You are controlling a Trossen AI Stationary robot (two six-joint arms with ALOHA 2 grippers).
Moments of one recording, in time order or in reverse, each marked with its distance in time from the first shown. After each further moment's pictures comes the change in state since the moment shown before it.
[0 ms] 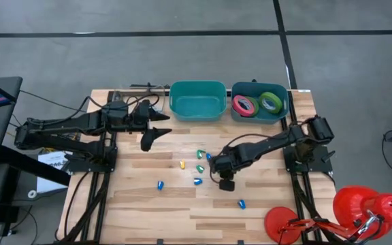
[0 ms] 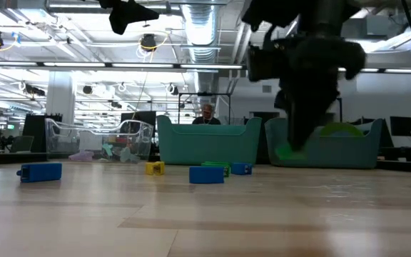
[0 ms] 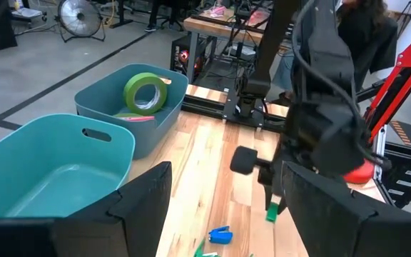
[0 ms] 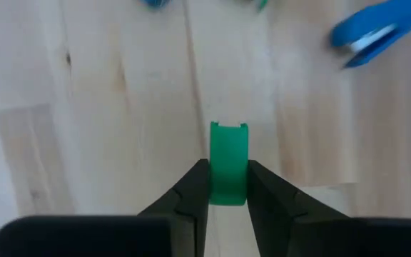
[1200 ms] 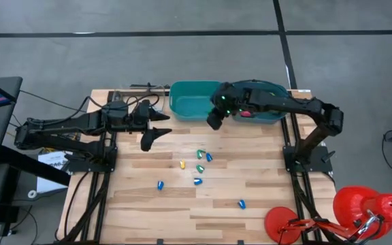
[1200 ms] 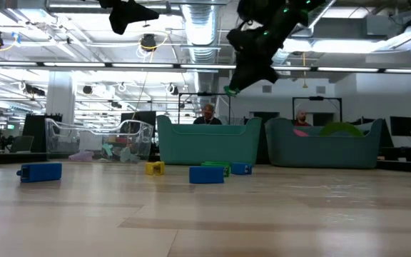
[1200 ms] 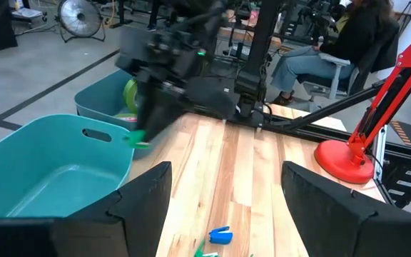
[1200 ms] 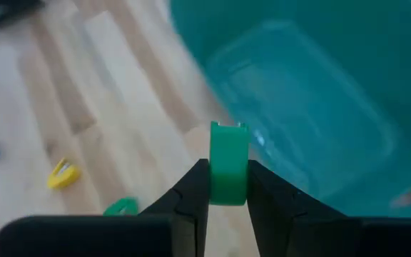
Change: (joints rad) left arm 0.000 0.000 0.000 0.001 0.000 0.000; right arm -0.553 -0.174 0.180 0.094 0.005 -0.130
